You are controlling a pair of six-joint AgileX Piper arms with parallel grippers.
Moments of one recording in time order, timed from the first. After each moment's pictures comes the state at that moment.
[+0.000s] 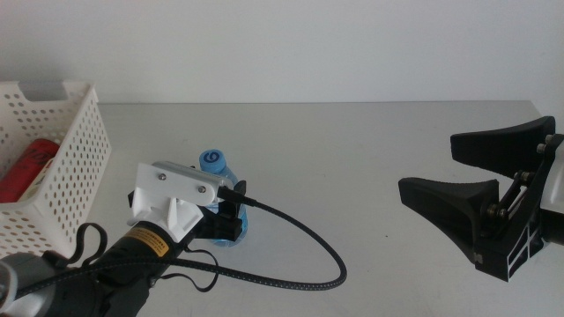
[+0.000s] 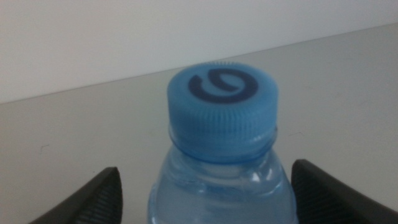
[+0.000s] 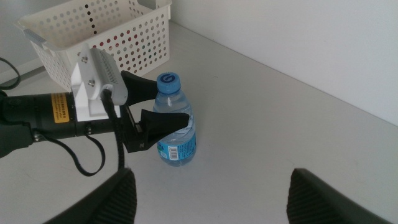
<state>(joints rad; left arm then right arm) -0.52 1.70 -0.41 -0.17 -1.03 0.03 0.65 0.83 -0.75 0.24 0.34 -0.25</state>
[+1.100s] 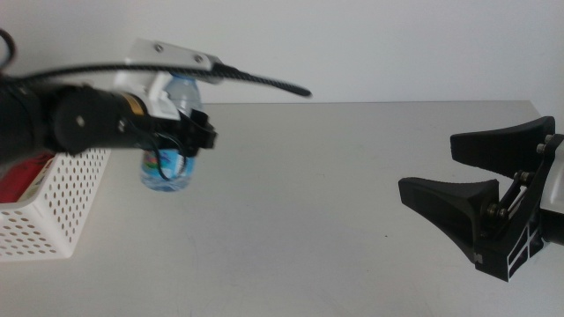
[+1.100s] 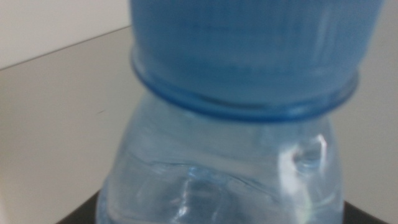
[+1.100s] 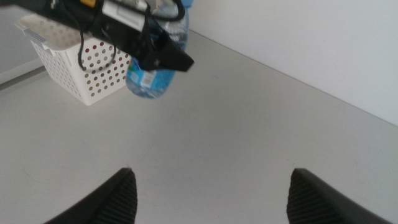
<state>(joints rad) -0.34 1.50 -0.98 -0.08 0.19 0.12 0.65 0.83 -0.75 0.24 0.34 -0.25</state>
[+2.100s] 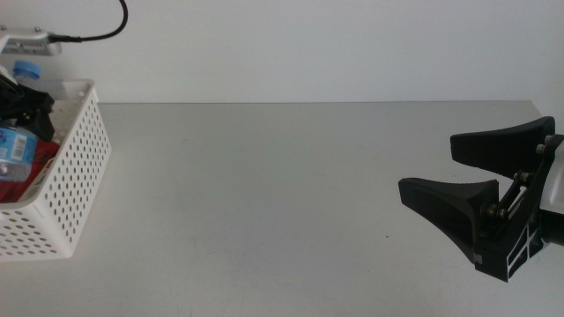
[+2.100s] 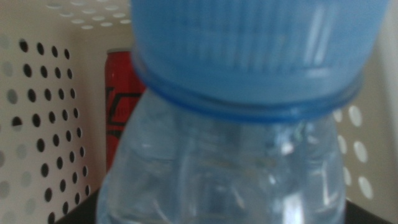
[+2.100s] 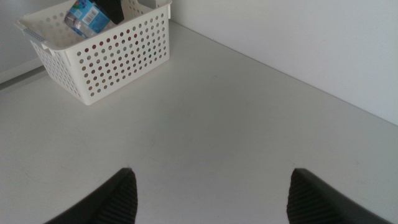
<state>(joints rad) 0.27 1.93 -1.72 -0.14 1.08 0.41 0.65 0.83 -0.75 0.24 0.34 -0.25</state>
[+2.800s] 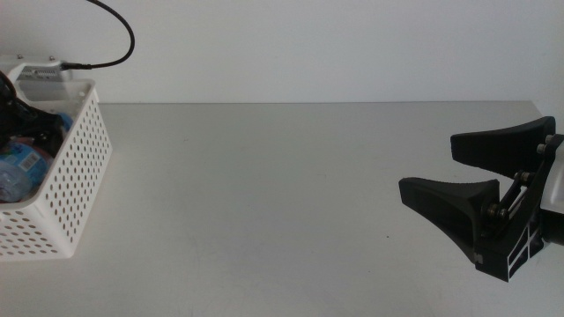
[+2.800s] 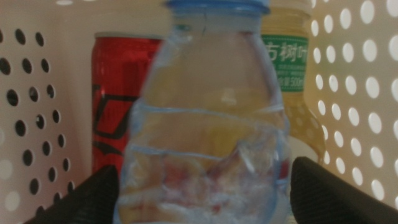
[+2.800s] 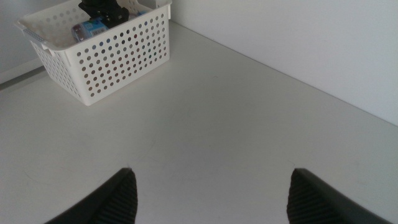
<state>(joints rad) 0.27 2.05 -1.73 -0.12 1.06 0.40 0.65 0.83 -0.75 0.24 0.34 -0.25</state>
